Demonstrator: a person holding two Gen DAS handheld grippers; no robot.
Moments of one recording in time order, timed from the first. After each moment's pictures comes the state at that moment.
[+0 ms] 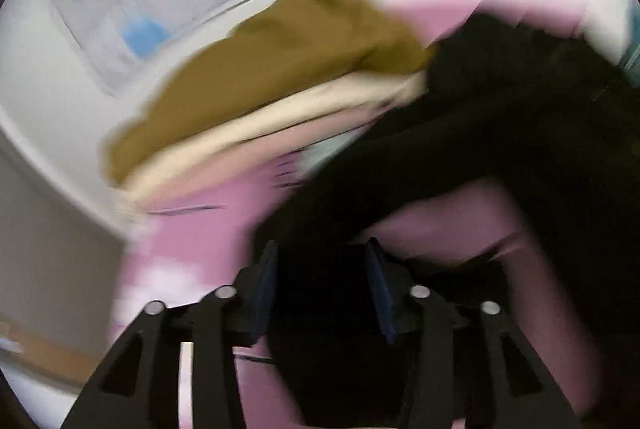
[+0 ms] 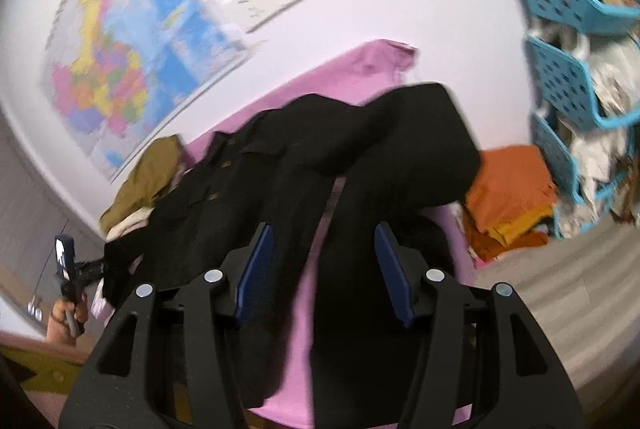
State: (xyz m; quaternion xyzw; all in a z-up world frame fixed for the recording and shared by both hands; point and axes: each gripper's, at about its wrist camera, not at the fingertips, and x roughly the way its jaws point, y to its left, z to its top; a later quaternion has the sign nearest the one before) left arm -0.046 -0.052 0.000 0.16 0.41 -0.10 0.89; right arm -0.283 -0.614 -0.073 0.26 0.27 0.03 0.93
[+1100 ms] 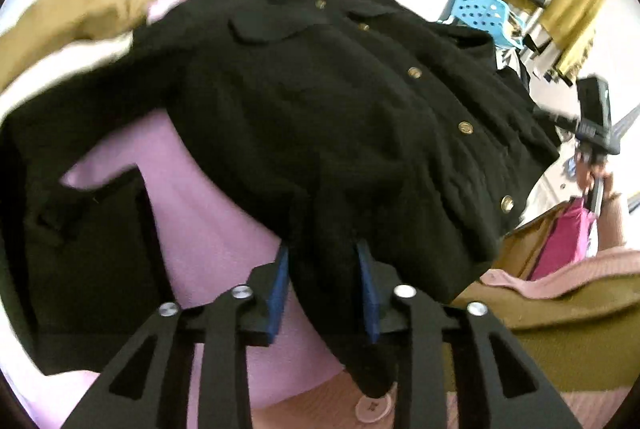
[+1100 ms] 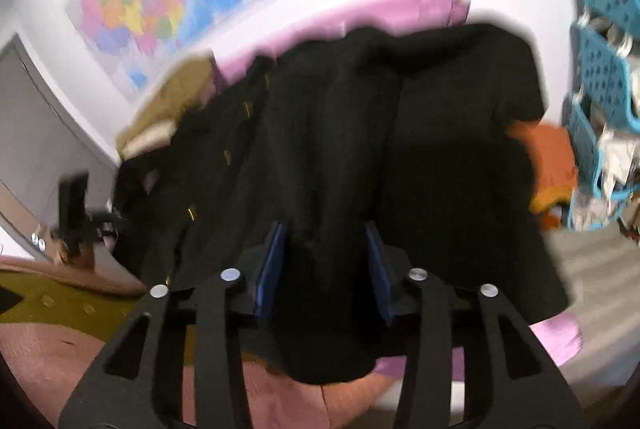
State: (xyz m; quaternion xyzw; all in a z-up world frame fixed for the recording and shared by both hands) left arm -0.095 -0.119 -0.031 0.12 0.49 -0.40 0.77; right arm -0.306 -0.572 -0.079 0.22 0.33 0.09 0.92
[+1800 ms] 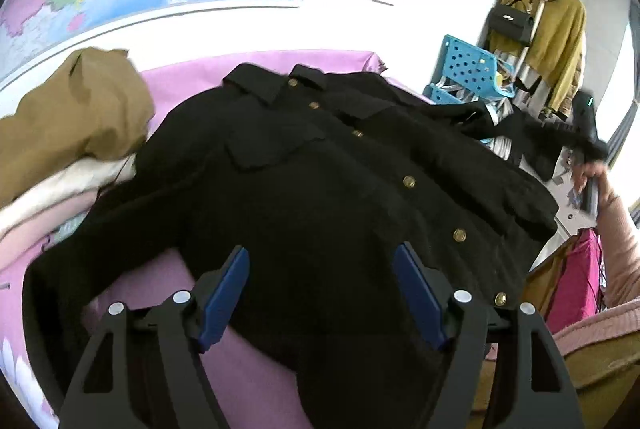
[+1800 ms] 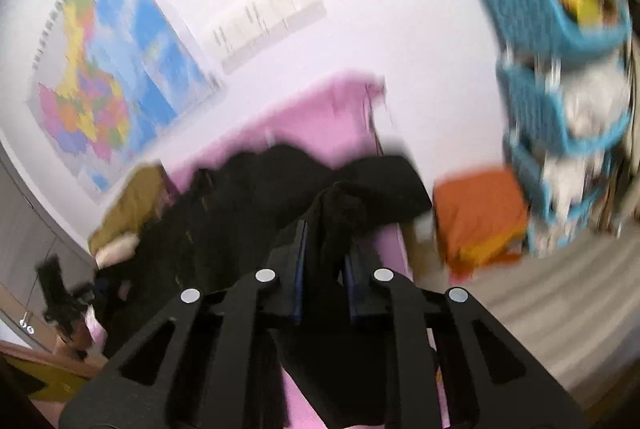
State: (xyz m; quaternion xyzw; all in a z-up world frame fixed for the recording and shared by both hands) left arm -0.062 -0.150 0.010 0.10 0.38 -0.42 0.82; right arm -0.299 -0.672 -0.018 0.26 0.23 -0.02 0.94
